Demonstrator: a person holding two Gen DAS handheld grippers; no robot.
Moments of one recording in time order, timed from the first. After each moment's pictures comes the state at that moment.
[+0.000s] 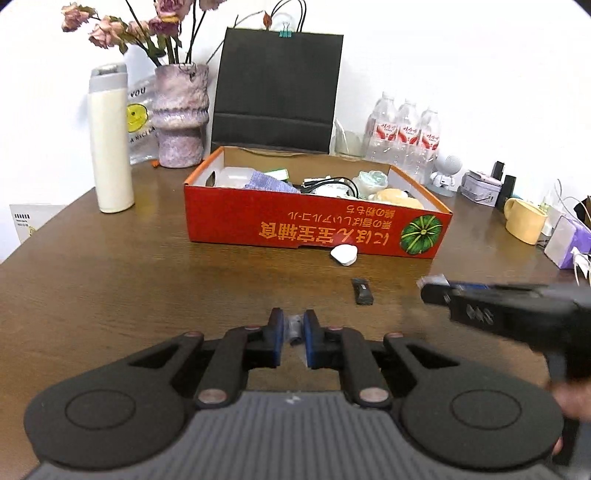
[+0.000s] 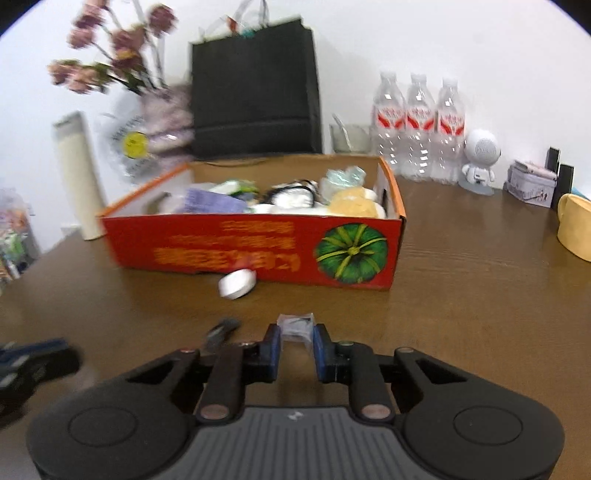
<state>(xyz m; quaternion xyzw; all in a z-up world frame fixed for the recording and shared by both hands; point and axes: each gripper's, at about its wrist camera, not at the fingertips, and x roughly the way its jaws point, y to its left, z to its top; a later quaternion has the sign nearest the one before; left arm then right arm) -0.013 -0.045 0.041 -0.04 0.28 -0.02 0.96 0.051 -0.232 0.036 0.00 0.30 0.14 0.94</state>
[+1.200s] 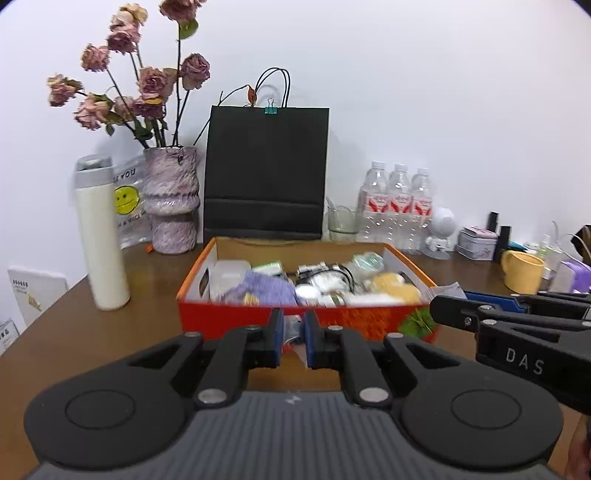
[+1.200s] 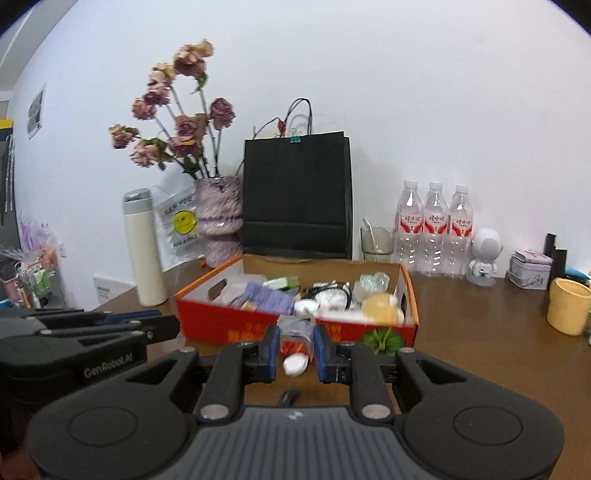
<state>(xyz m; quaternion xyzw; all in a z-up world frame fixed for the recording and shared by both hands) 0.037 -0.047 0.088 -0.01 0.18 -0.03 0.98 0.030 -0.217 0.104 0.00 0.17 0.16 0.97</state>
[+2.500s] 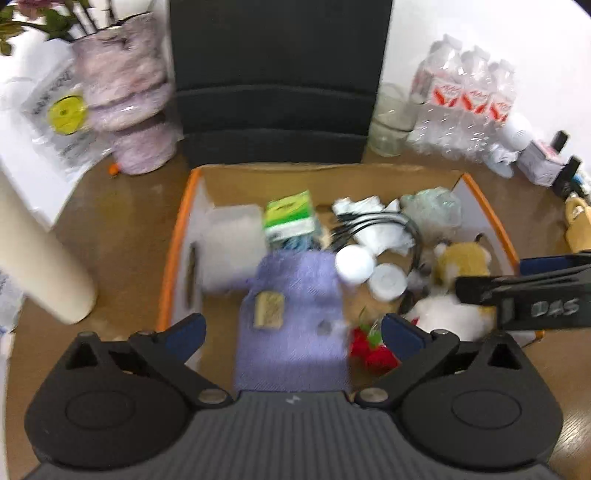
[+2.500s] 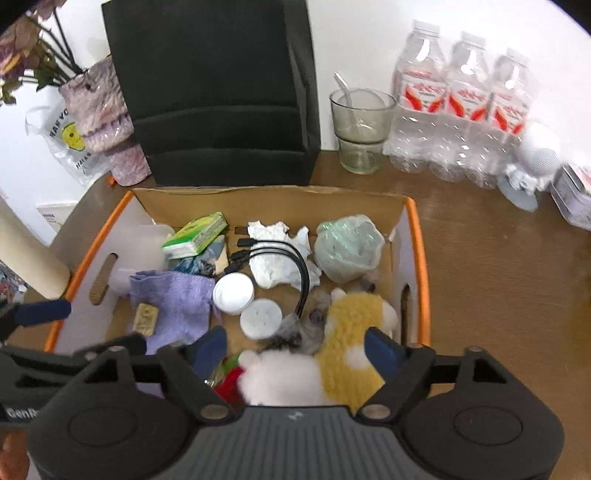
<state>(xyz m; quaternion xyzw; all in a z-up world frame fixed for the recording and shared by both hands) 0.257 -0.025 0.113 0.00 0.47 -0.02 0.88 0.297 -0.212 0.125 0.01 0.50 0.11 0.86</state>
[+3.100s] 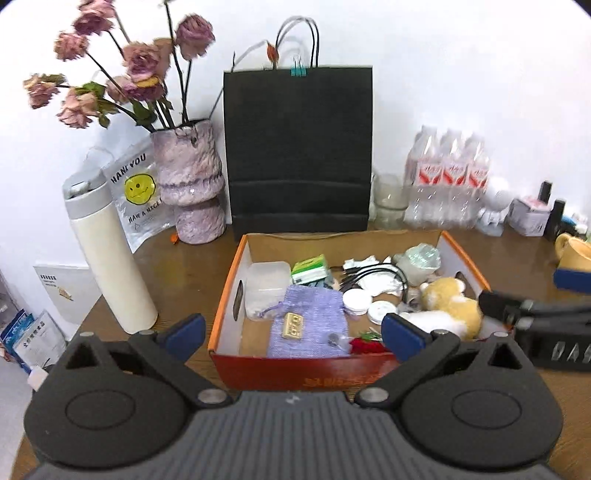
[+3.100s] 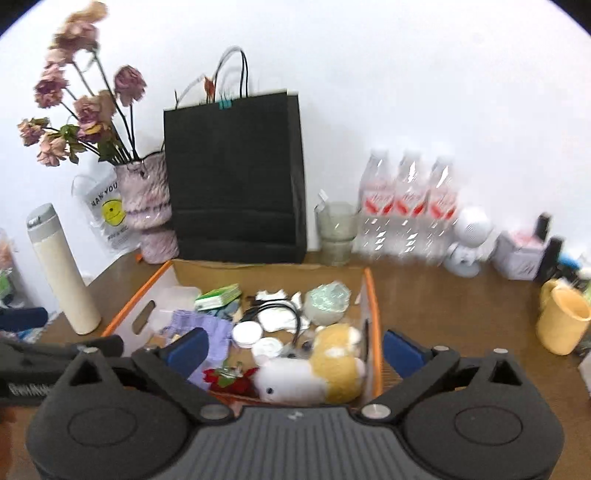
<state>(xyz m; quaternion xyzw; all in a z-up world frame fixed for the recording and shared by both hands) 0.120 -0.038 0.138 0.02 0.28 0.03 0.96 0.144 -0.224 0.152 -0.01 0.27 0.10 0.96</state>
